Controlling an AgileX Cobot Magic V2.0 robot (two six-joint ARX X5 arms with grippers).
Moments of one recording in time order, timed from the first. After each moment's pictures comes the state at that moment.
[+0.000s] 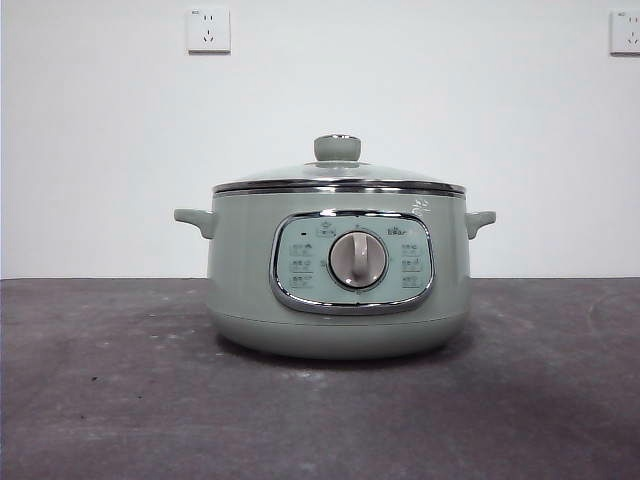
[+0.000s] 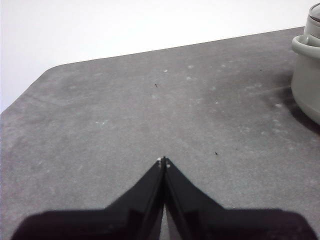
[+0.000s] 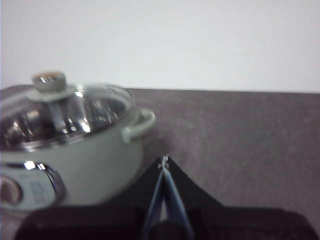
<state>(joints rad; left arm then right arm) 0.01 0.00 0.02 -0.19 0.00 0.12 0.06 0.05 0.16 -0.17 -0.21 0.00</state>
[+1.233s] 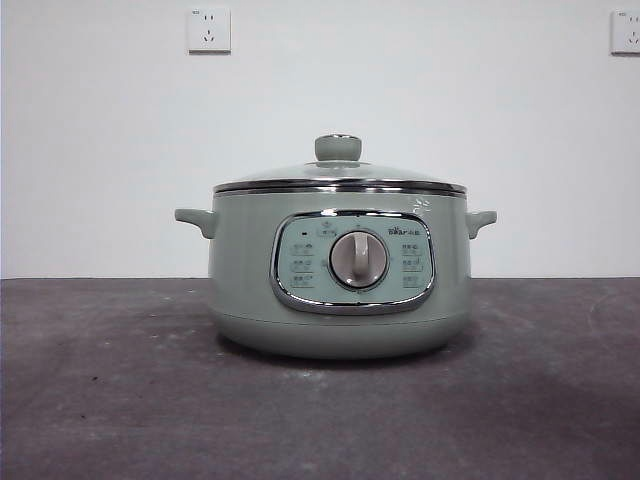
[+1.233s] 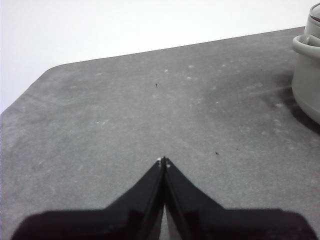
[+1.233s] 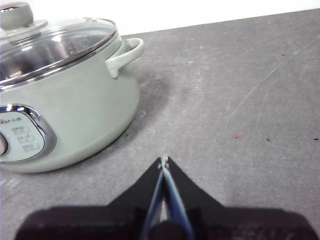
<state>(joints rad) 0.01 0.00 0.02 -0.19 0.00 0.12 0.06 0.00 0.05 -0.27 -0.21 0.10</state>
